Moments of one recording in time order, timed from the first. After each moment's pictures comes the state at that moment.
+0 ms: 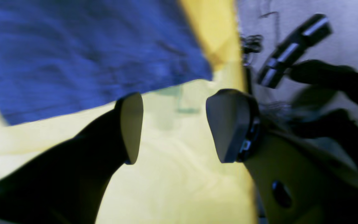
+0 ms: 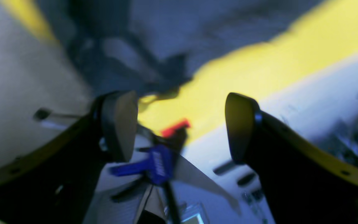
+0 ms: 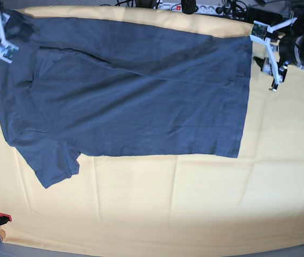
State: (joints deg) left arm -13.0 -89.6 51.5 134.2 -18.7 -43.7 32.4; right arm -59.1 58.1 32.0 132.8 23.7 29.5 -72.6
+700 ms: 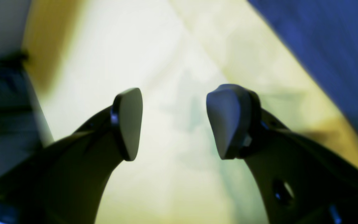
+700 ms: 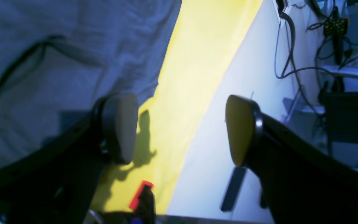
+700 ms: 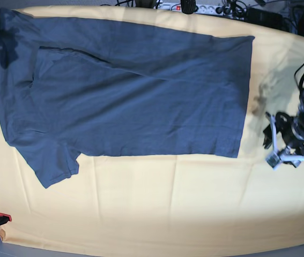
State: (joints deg) left arm -24.2 -58.8 35.1 89.8 -31.7 -8.4 36.1; right arm -50.9 52.2 42.1 132.9 22.9 15.2 -56.9
